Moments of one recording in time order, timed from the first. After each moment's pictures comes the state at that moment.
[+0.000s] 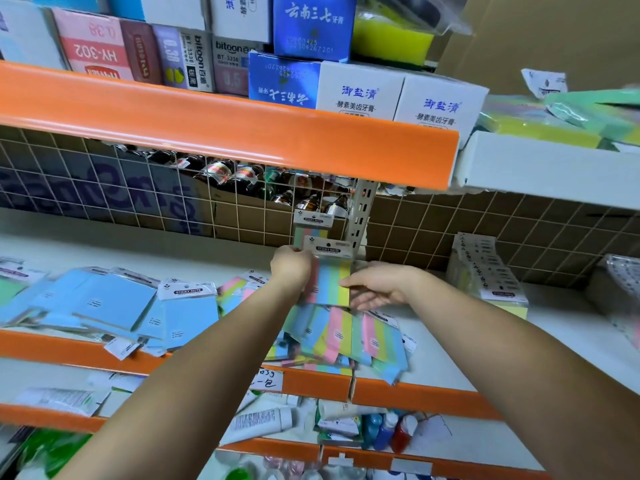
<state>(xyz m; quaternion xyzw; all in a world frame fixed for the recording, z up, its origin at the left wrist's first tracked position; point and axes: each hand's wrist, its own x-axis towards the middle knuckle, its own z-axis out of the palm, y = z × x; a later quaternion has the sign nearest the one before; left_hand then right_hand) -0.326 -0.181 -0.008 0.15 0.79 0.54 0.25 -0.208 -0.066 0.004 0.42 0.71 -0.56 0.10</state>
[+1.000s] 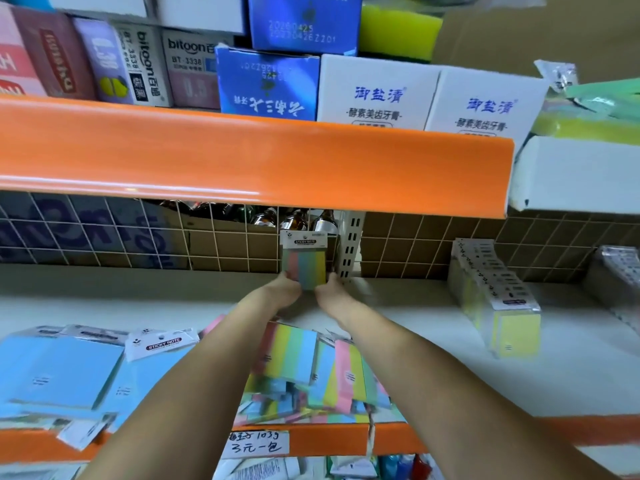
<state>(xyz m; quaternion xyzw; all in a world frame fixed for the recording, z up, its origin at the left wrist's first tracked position) -0.403 -0.123 -0.066 0.29 0.84 0.31 0.33 -0.297 -0.077 -0.052 0.48 0.71 -0.51 -0.07</state>
